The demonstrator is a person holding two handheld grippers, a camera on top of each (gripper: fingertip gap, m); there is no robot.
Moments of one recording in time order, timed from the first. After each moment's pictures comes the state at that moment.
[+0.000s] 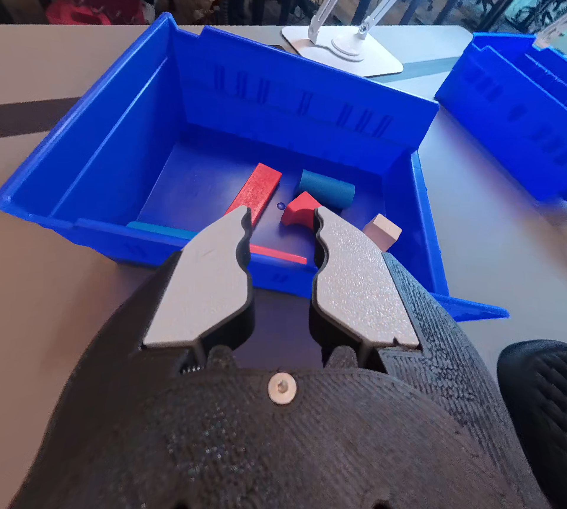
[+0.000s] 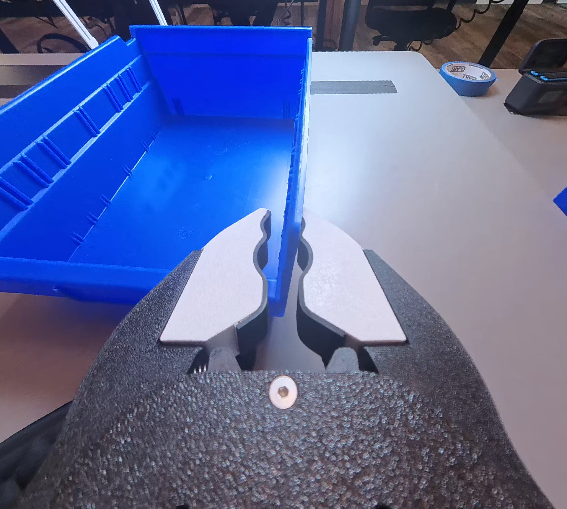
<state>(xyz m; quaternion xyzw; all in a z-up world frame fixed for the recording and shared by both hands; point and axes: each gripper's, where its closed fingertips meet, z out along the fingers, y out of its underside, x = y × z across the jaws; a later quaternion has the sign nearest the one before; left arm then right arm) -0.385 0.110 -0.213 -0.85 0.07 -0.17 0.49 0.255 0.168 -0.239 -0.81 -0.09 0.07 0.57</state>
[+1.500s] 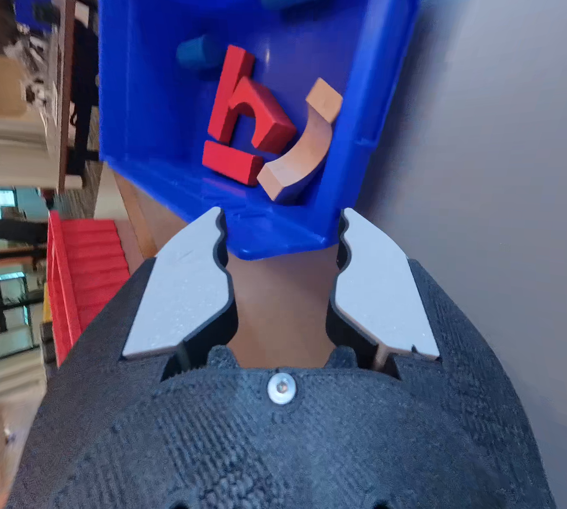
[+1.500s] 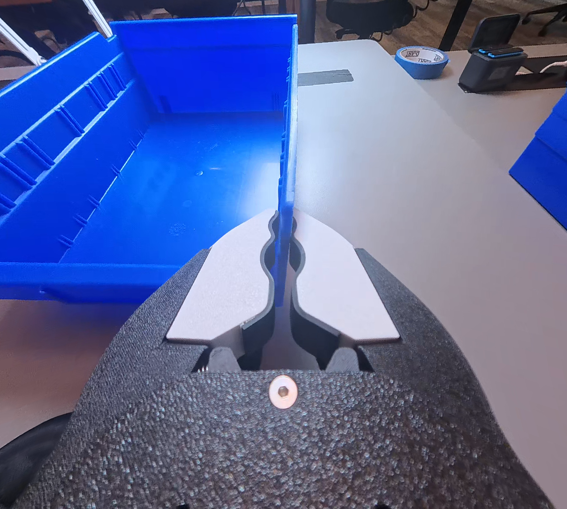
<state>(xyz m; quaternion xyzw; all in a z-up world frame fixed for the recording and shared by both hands) -0.349 0.050 -0.246 -0.85 0.33 0.27 0.31 0.289 0.177 -0.248 -0.82 -0.04 0.05 0.57</state>
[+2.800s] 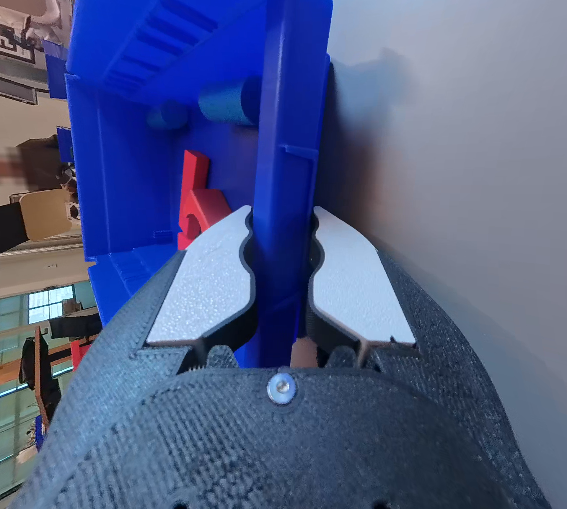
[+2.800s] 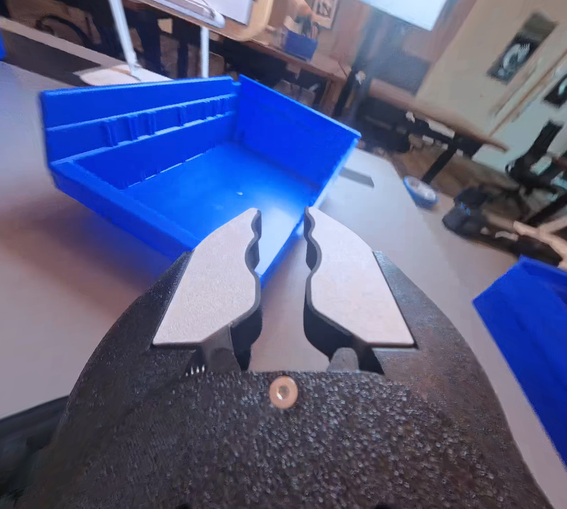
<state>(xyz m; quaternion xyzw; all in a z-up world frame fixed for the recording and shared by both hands) -0.228 0.108 -0.293 -0.78 0.45 0.27 0.35 0.226 0.159 -0.202 -0.74 -0.20 -0.02 0.65</state>
